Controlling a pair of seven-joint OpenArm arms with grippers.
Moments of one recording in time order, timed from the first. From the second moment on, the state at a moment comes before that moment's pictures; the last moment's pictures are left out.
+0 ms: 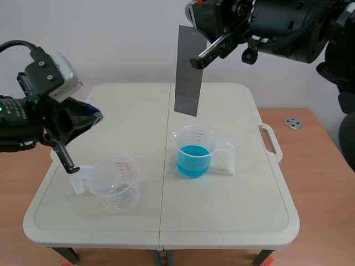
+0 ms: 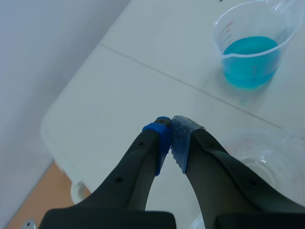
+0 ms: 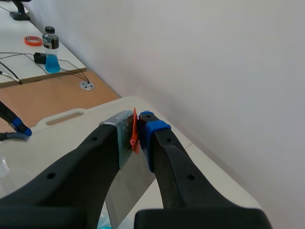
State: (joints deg) left arm 2.3 -36.7 14.2 97.7 -2.8 -29.4 5.0; right arm 6.2 4.9 -0.9 109.9 7.3 45.4 -19.5
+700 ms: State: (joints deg) left arm -13.5 -27.4 28.1 84.9 -0.3 -29.4 5.0; right arm 6.2 4.9 -0.9 109.9 7.4 45.5 -20.1
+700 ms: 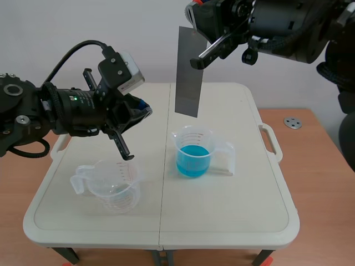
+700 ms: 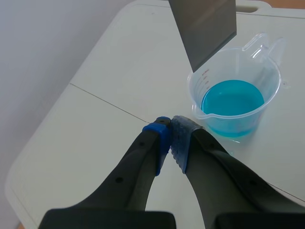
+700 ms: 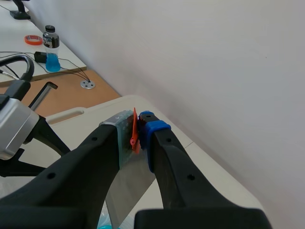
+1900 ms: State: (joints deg) left arm -13.7 -27.5 28.2 84.5 -0.3 -29.3 3.9; right arm 6.2 4.9 -0.9 109.9 8.0 45.5 -20.1
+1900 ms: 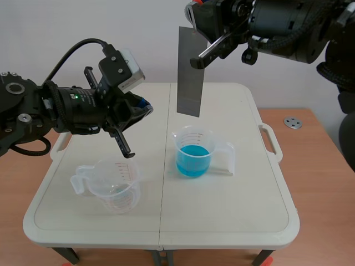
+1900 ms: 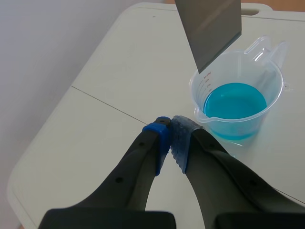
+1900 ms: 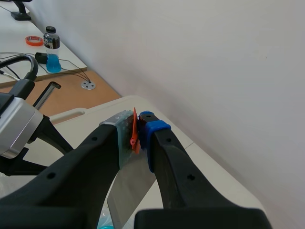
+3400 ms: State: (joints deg) left arm 58.1 -47.6 -17.8 96.2 -11.4 -26.8 -8.6; right arm 6.2 5.1 -10.5 109.9 8.5 45.4 -20.3
